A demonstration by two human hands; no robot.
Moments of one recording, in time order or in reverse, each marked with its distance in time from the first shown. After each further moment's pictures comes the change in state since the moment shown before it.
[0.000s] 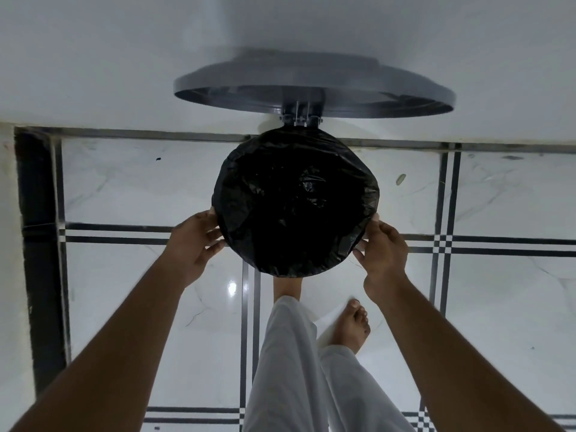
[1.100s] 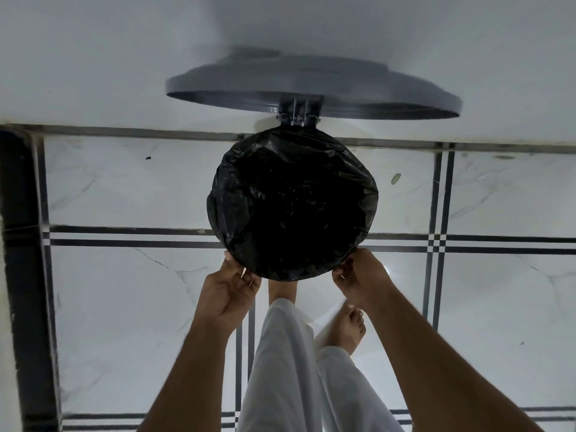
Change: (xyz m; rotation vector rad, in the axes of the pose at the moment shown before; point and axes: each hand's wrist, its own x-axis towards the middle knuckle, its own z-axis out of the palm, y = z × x) left_hand -0.013 -0.102 0.024 -0.670 -0.179 -0.177; right_hand 0.014 0.029 0.002 0.193 -0.106 0.488
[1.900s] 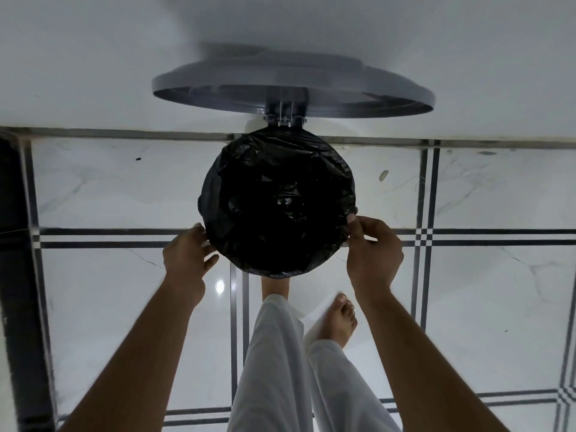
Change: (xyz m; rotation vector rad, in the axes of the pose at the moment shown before) left_hand -0.015 0.062 0.052 0.565 0.398 0.259; right_hand -0.044 -0.011 -0.003 -0.514 0.331 -0.892
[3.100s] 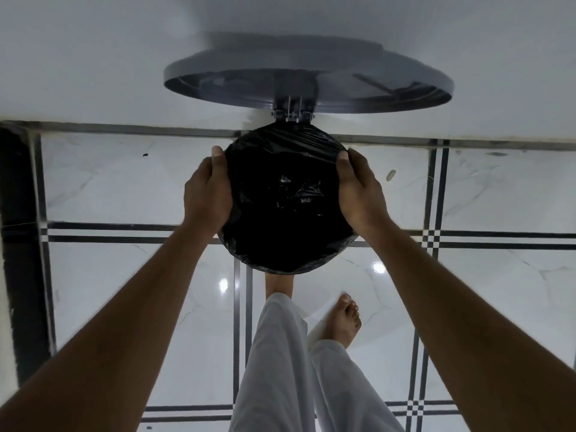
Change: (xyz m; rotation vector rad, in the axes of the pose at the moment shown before) left_hand 0.001 0.062 0.055 0.612 -0.064 0.529; right_hand 0.043 -0.080 0.026 -0.114 -0.458 -0.237
